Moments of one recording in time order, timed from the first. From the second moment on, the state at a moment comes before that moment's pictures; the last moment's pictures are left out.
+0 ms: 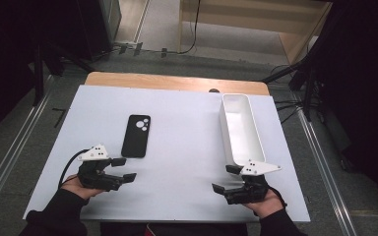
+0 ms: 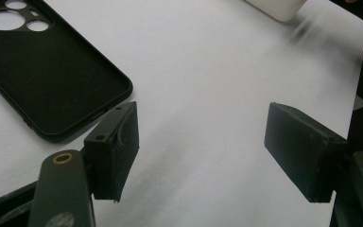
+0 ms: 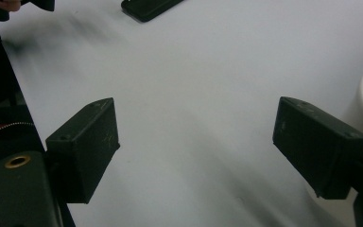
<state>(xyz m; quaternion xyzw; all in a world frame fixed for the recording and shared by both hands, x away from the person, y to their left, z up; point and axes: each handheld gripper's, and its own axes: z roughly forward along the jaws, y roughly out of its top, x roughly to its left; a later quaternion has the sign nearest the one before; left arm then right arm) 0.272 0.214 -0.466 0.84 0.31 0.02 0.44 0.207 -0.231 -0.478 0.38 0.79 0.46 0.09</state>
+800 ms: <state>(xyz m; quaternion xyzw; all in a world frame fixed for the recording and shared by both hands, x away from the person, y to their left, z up) 0.273 0.215 -0.467 0.84 0.31 0.02 0.44 0.208 -0.231 -0.478 0.38 0.80 0.46 0.08</state>
